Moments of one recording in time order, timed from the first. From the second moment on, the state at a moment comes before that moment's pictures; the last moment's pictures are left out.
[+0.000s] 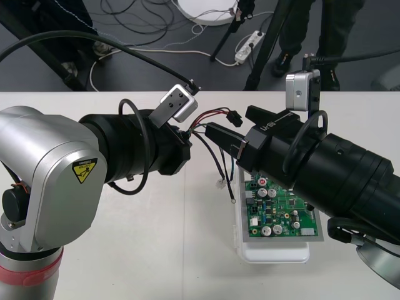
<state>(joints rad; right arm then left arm) -0.22 -1.00 0.61 -2.50 -0.06 0.45 0.43 -0.28 0.19 -0.23 -2.32 -2.69 -1.54 1.24</state>
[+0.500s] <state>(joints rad) -0.23 -1.00 0.61 -2.50 -0.06 0.45 0.43 -0.28 0.19 -0.23 -2.32 -2.69 -1.54 1.24</state>
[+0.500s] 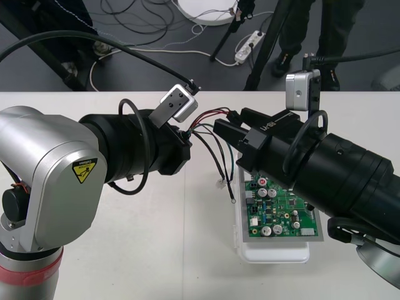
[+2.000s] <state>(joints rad) -0.23 -1.00 0.60 -2.50 -0.05 0.44 0.43 -0.28 0.19 -0.21 -2.32 -2.69 -1.53 1.24</state>
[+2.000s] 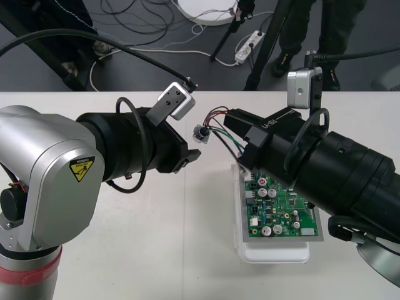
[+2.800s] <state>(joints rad) -0.11 -1.15 0.44 -2.19 0.01 -0.28 0.43 -0.28 0.21 -0.07 -2.32 -2.39 -1.53 1.23</state>
